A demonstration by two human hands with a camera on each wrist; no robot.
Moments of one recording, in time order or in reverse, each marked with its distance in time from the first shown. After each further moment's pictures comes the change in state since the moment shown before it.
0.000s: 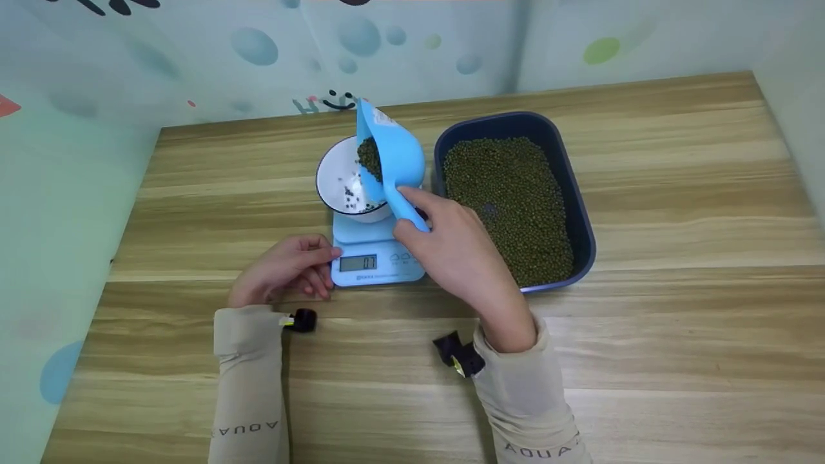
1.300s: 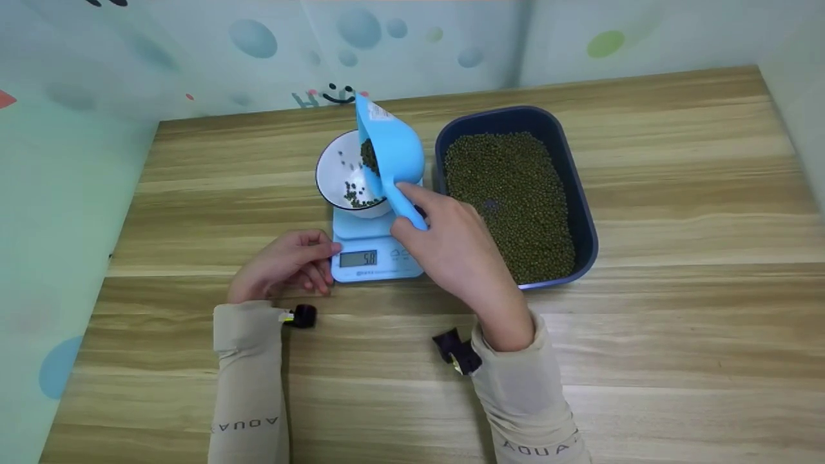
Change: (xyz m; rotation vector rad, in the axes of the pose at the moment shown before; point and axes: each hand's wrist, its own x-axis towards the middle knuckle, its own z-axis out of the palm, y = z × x) left_hand 0.001 0.001 0.000 0.034 0.006 -0.022; right_hand 0.000 0.000 0.001 -0.037 -0.006 0.025
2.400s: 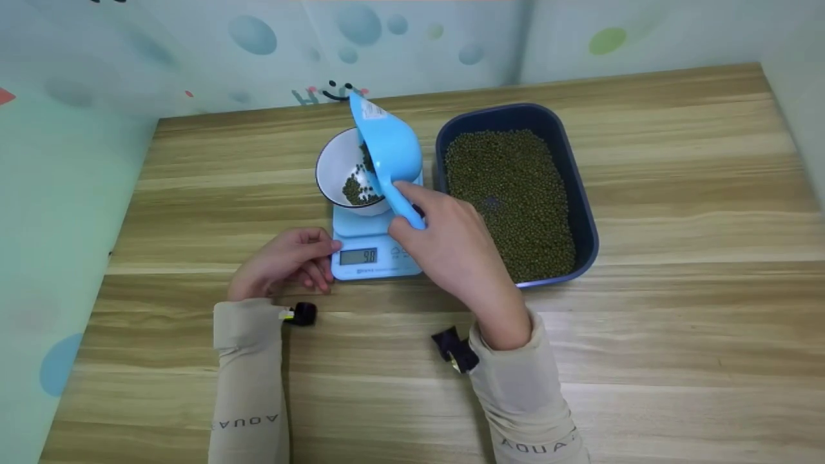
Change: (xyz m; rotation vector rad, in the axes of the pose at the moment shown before) left_hand 0.000 0.000 0.001 -0.010 -0.007 0.009; right_hand 0.001 -0.002 0.005 -0.104 0.061 -0.012
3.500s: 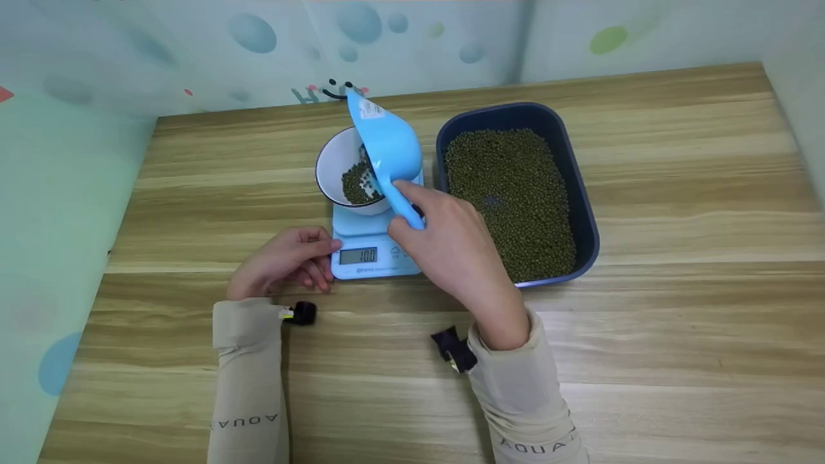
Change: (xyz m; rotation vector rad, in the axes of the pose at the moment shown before) left_hand 0.001 -0.002 0.000 -0.032 0.005 0.006; right_hand 0.002 0.001 0.003 -0.010 0.020 -0.007
